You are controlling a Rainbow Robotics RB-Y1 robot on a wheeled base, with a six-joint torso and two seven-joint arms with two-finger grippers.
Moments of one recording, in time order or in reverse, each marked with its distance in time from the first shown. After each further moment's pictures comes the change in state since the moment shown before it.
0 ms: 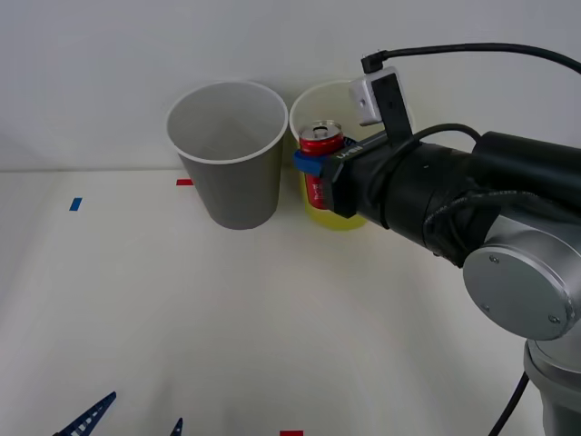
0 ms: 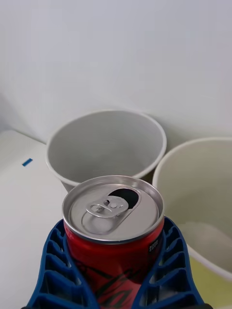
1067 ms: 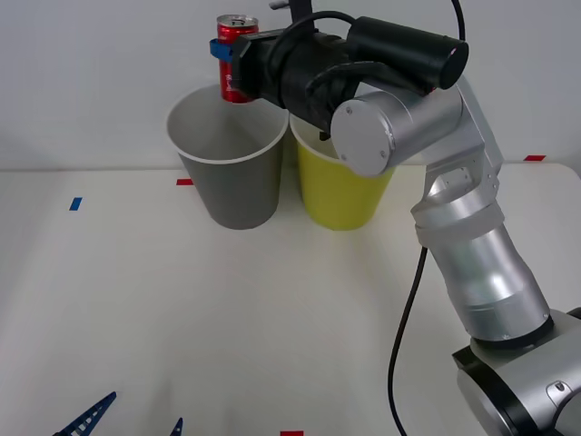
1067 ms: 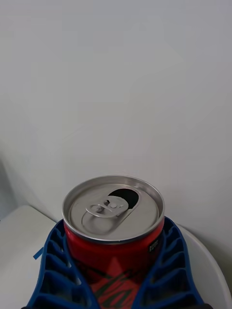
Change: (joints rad) right arm -0.451 0.098 0.046 0.702 -0.051 -0.490 -0.027; left arm 0.000 0.000 0.000 0.000 0.000 0.000 0.000
